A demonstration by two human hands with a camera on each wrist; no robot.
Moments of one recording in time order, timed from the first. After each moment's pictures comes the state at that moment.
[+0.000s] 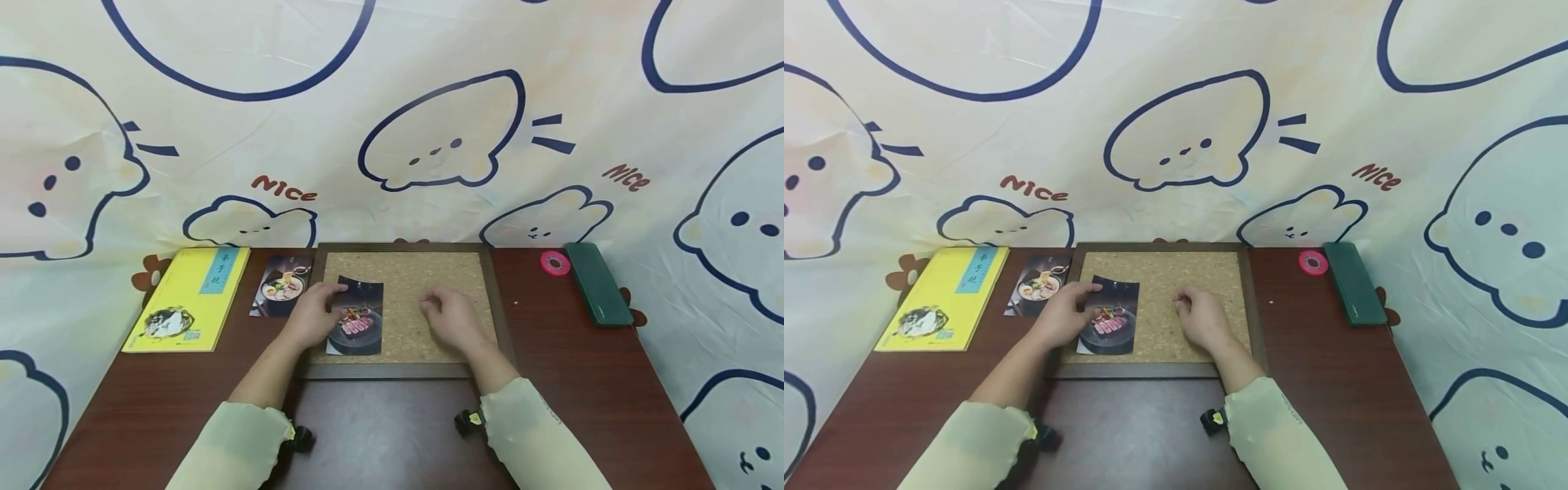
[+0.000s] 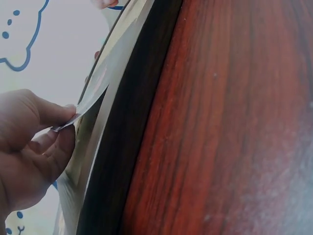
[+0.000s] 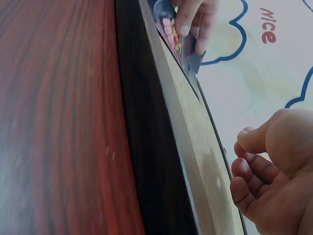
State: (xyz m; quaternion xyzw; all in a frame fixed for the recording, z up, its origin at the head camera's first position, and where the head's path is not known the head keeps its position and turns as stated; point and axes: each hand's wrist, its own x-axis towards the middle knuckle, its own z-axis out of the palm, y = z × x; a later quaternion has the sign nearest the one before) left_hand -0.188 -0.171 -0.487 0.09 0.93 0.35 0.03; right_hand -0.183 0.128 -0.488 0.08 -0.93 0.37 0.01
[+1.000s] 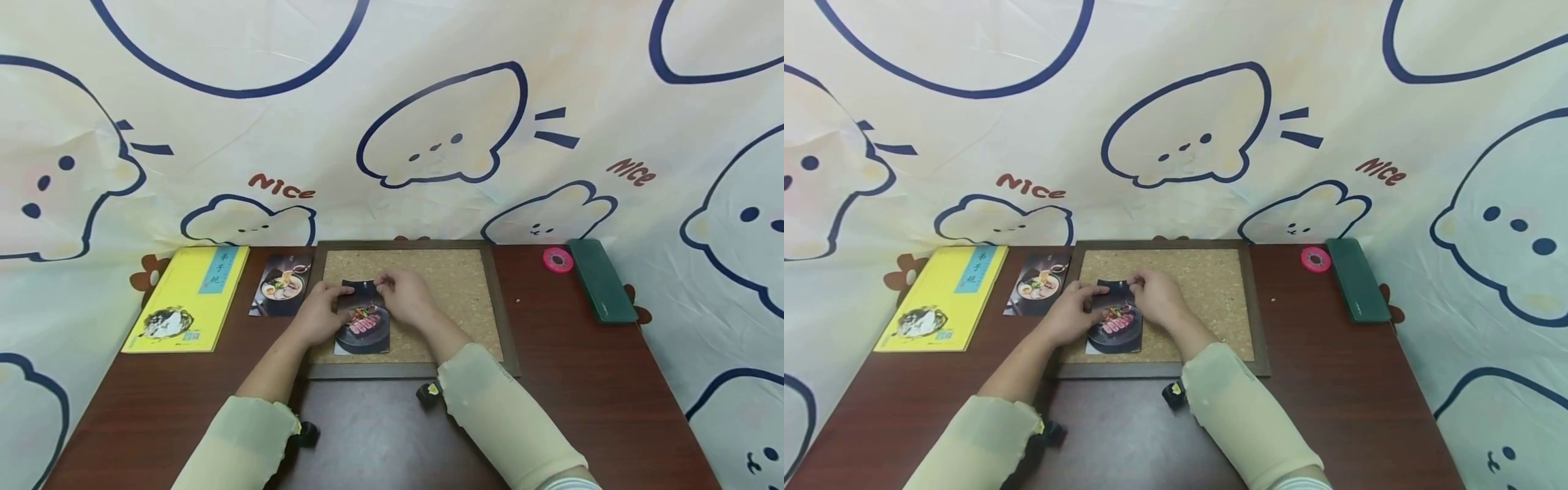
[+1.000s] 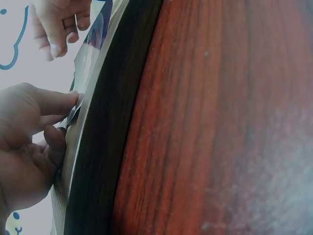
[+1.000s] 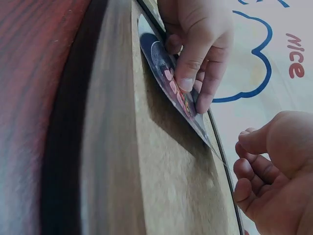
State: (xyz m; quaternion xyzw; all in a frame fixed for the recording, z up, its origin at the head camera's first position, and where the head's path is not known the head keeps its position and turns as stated) left_hand -0.195 -0.164 -0.495 0.07 0.93 0.35 0.09; right_hand -0.224 0.052 -0.478 0.14 -0.92 0.37 -0.04
